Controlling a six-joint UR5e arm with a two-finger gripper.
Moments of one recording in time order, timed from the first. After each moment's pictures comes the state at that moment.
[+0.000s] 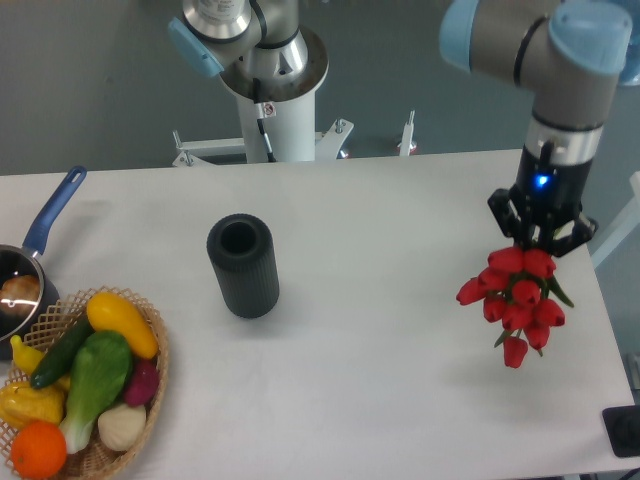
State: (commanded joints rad) arm 2.78 -1.96 -1.45 -1.04 1.39 1.43
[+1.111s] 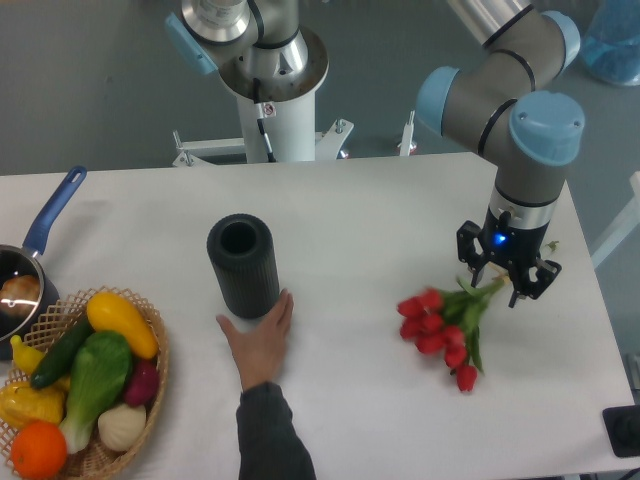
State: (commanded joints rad) arm 2.76 -1.99 -1.56 -0.95 1.44 1.43
